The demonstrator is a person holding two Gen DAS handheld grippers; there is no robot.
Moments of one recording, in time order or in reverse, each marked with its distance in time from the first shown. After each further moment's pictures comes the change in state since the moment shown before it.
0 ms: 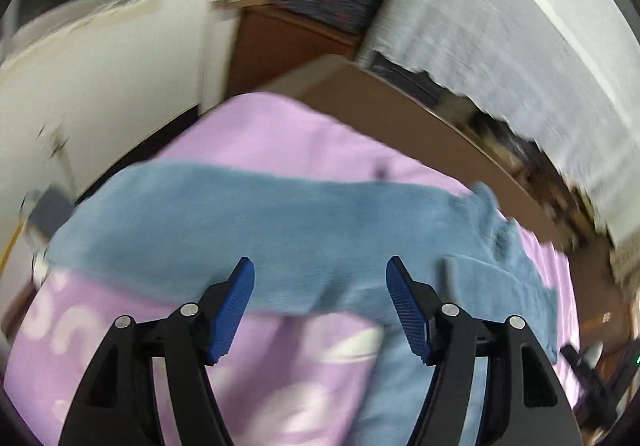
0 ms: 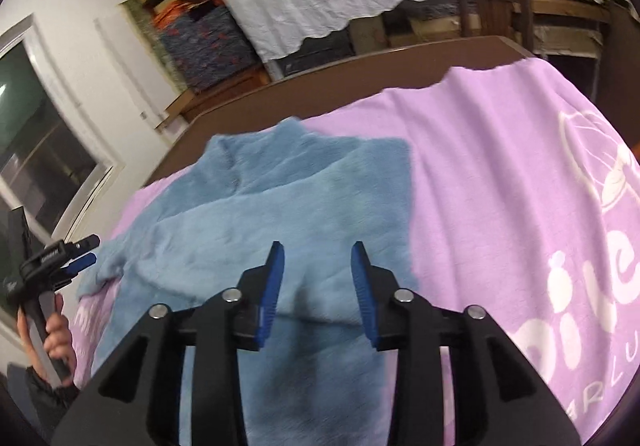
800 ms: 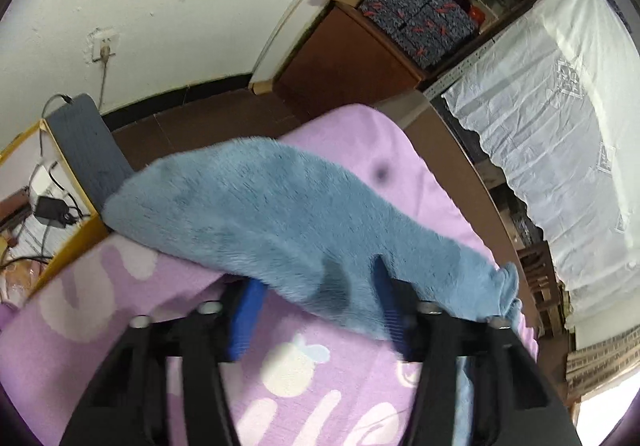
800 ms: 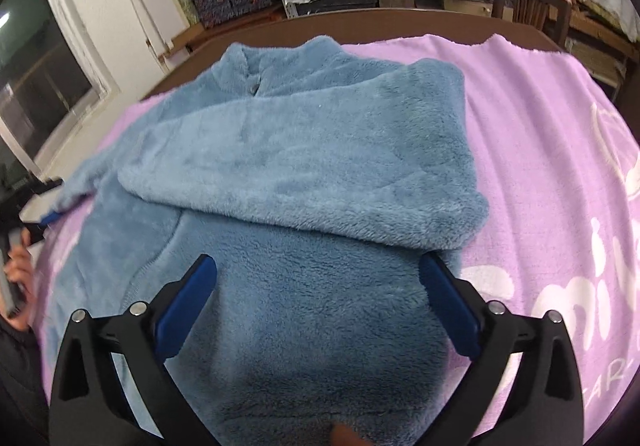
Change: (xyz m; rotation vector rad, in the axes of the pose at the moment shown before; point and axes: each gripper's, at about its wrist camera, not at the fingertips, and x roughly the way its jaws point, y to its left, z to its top) left arm -0.002 0.103 0.013 -0.329 -0.027 -0.028; right arm 0.033 0.033 -0.042 -0.172 0.161 -0.084
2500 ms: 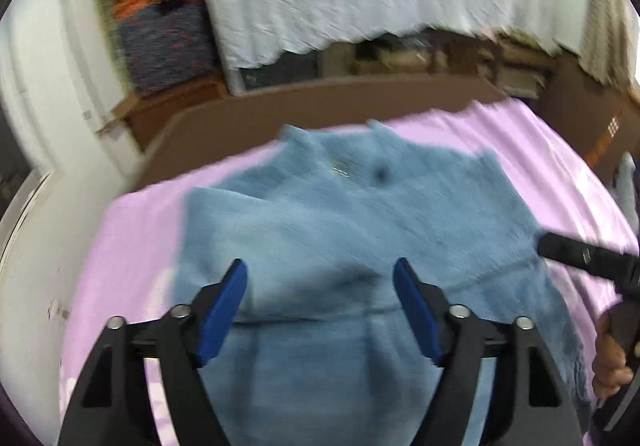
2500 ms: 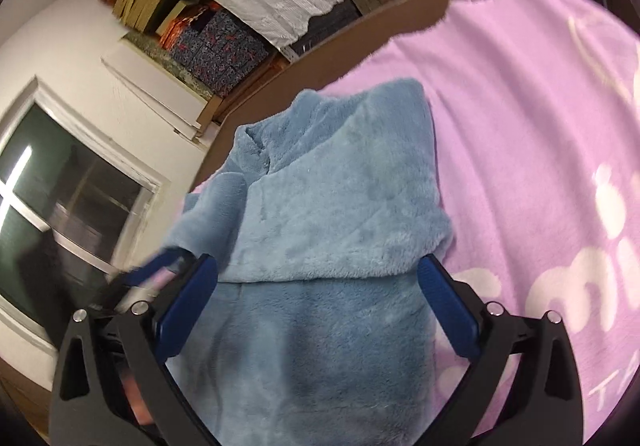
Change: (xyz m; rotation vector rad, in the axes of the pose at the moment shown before) left arm 0.010 -0.272 -0.197 0.994 -0.028 0.052; right arm -0.039 -0.063 0.009 0.331 -0.118 0.295
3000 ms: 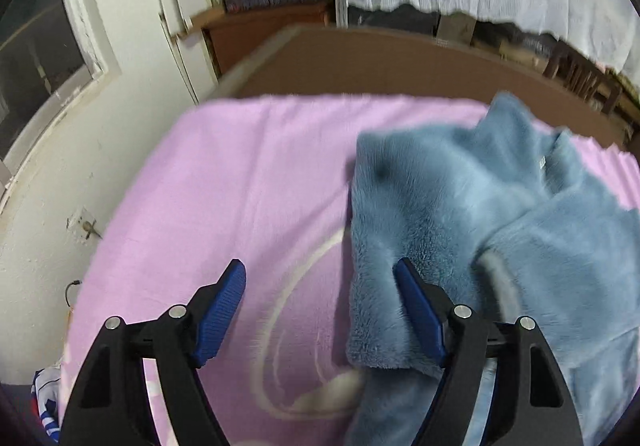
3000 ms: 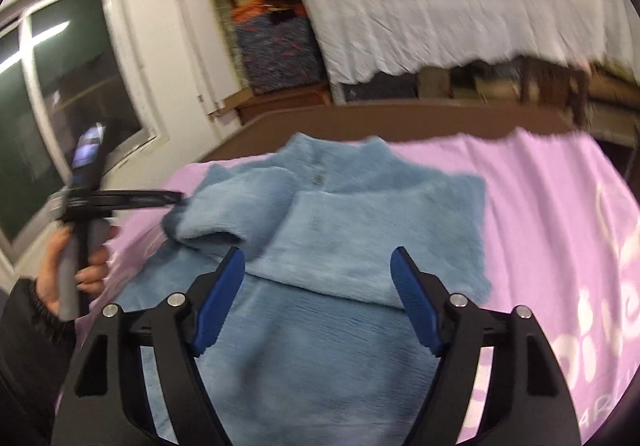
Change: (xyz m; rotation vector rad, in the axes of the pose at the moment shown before) left arm 0.093 0.130 -0.011 -0.248 0.221 0.155; right arm -0.001 0.095 -0.040 -0.511 -0.145 -0.092
